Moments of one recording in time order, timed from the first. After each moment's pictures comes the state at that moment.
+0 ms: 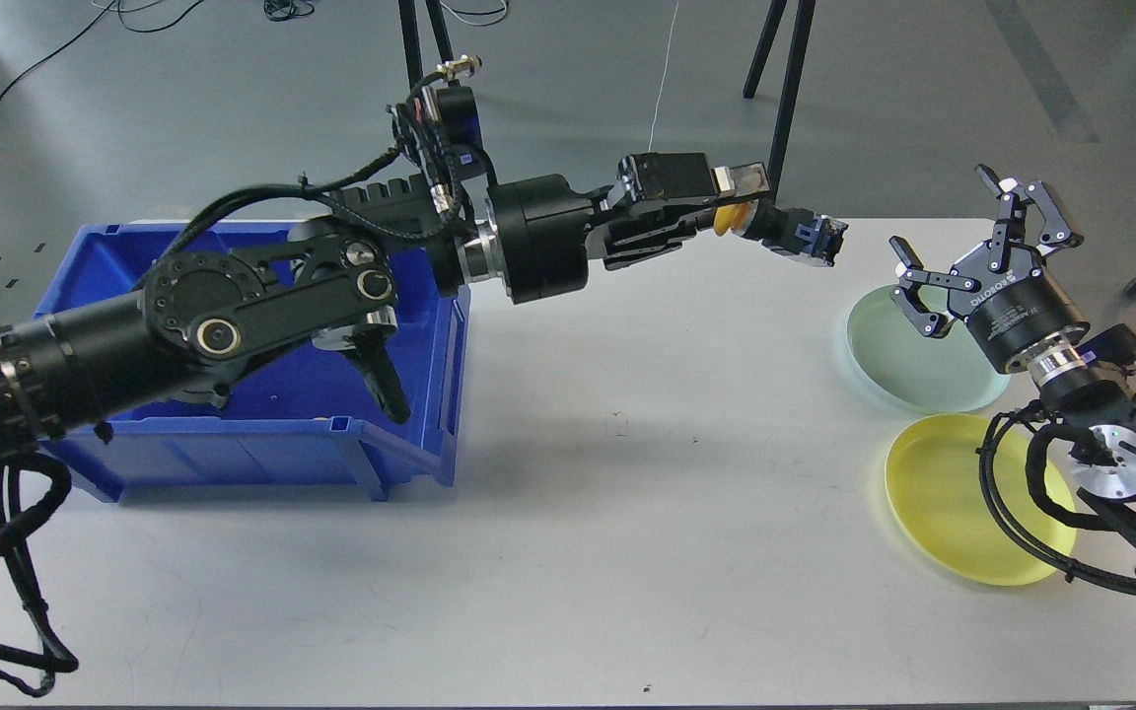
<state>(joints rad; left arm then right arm) -1.14 0.21 -0.16 -1.09 0.70 -0.29 -0.49 0.56 -0.64 0.54 0.98 0.05 0.49 0.49</state>
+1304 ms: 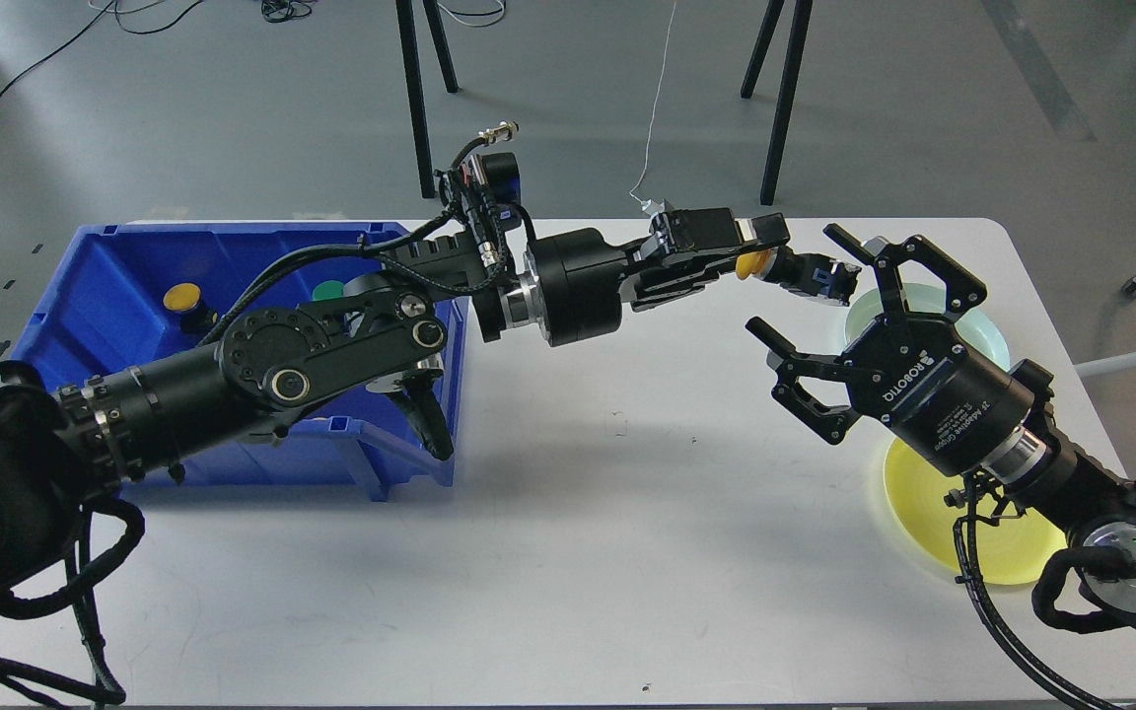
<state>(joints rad) -1.08 0.15 -0.19 -1.04 0.76 -0.28 -0.49 0.44 -0.81 0.52 1.63 -0.03 0.49 0.49</state>
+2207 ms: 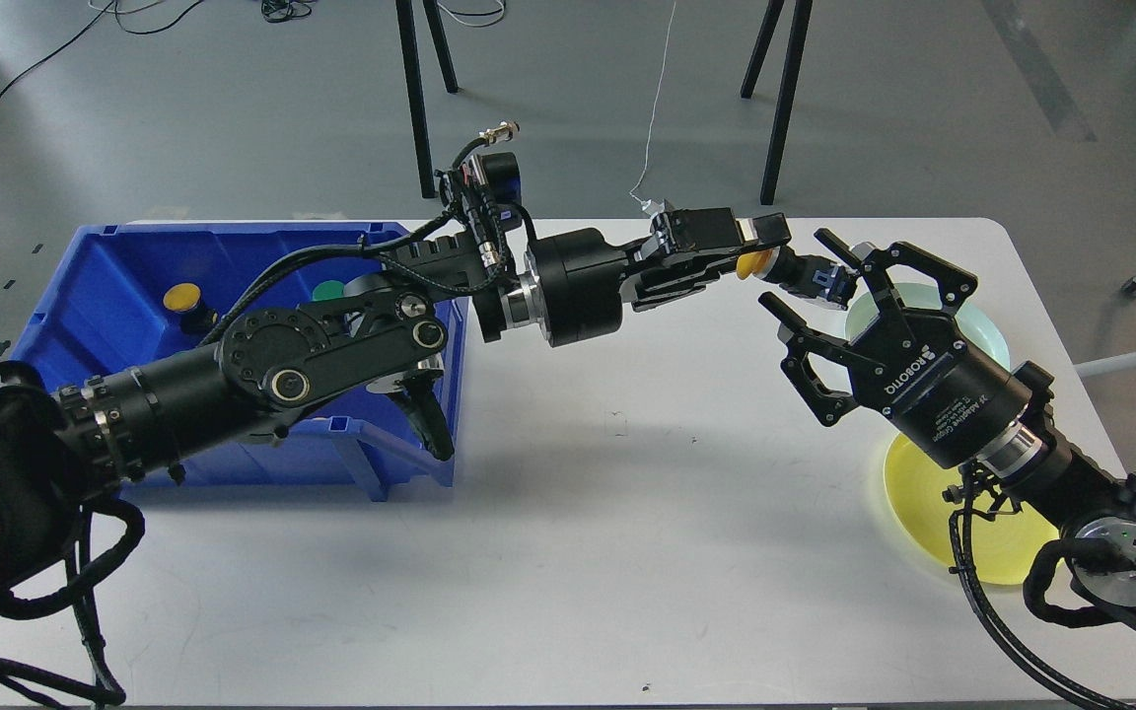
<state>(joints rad) -1.08 0.15 -0.20 -1.04 0.76 -0.28 -0.49 0.43 -0.77 0.54 1.57 -0.02 0.49 0.49</state>
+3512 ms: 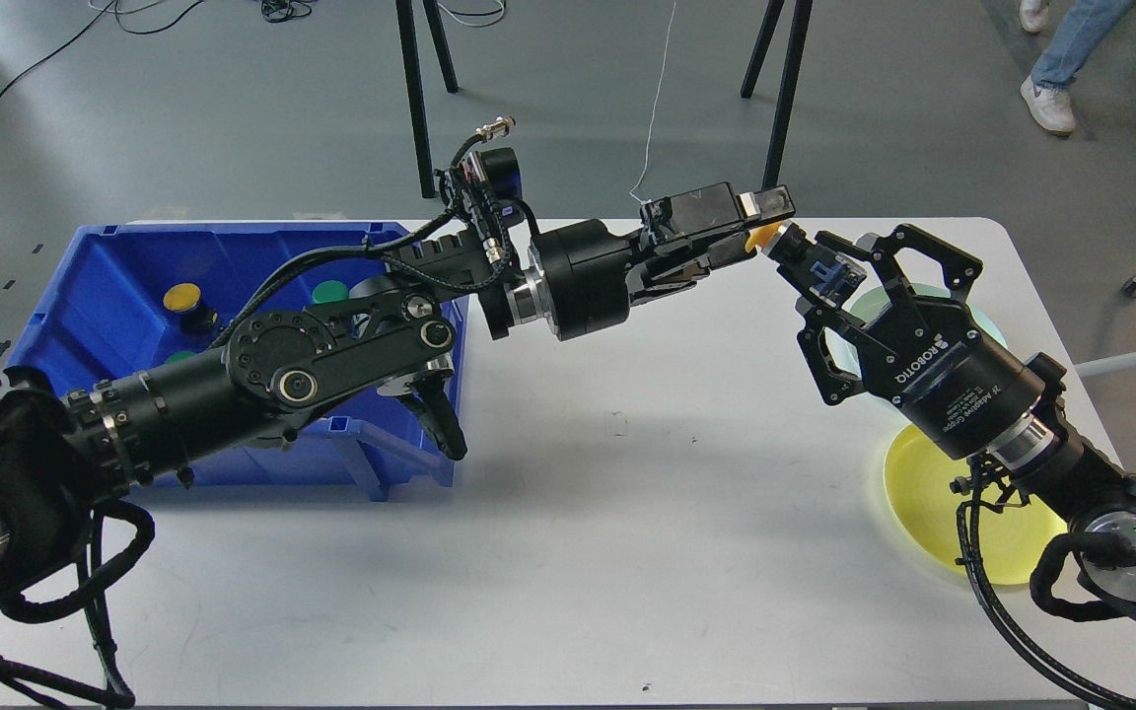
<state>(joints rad) -1.08 0.13 -0.22 -1.04 0.75 -0.24 -0.49 0.40 -0.79 0.58 1.57 -0.02 0.49 0.49</state>
